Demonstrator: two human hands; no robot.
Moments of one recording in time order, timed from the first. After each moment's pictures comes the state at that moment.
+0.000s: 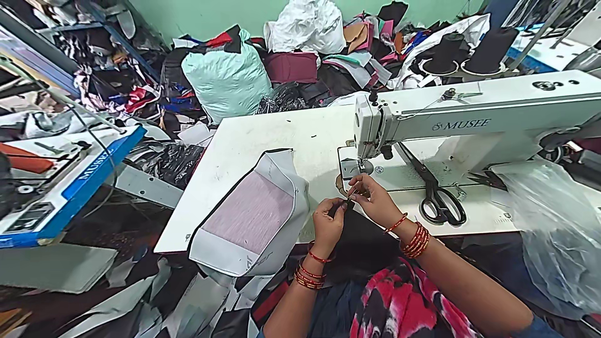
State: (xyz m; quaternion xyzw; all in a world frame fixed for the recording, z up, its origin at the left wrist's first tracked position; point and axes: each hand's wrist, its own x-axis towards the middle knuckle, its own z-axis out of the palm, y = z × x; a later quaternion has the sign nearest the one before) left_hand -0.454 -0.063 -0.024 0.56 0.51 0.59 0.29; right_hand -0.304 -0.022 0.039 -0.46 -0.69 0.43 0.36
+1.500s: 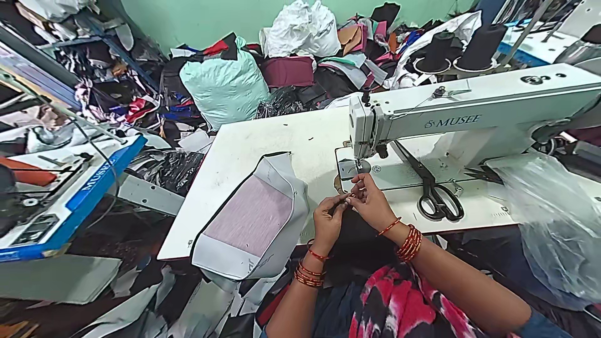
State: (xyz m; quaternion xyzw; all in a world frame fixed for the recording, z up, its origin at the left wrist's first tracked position) left_hand -0.457 -0.058 -0.024 0.57 0.46 0.59 0.34; right_hand -0.314 -0.033 0.035 -0.52 -0.63 0.44 0.37
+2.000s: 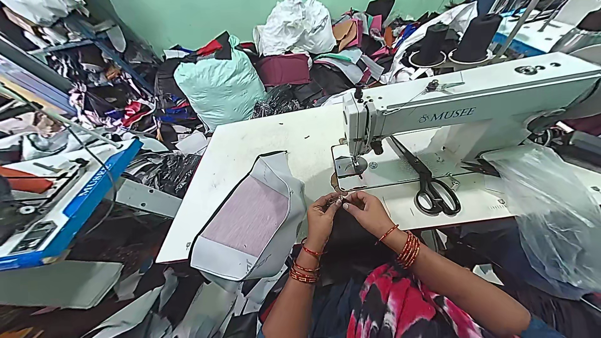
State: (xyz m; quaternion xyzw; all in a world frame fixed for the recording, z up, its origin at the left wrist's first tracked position) left_hand -0.461 -0.060 -0.012 0.48 0.47 0.59 0.45; right_hand -0.307 -0.047 0.014 -0.56 -0.61 0.47 0.31
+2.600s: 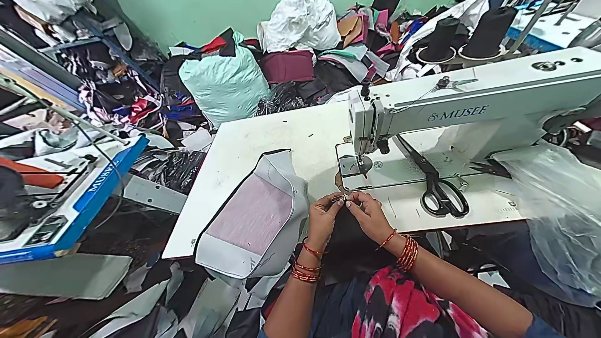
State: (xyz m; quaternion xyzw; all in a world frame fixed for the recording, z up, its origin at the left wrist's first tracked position) left_hand -0.466 -0.059 -0.011 0.46 0.47 0.59 0.48; right_hand -0.320 -0.054 -0.008 -0.49 -0.64 0.42 0.42
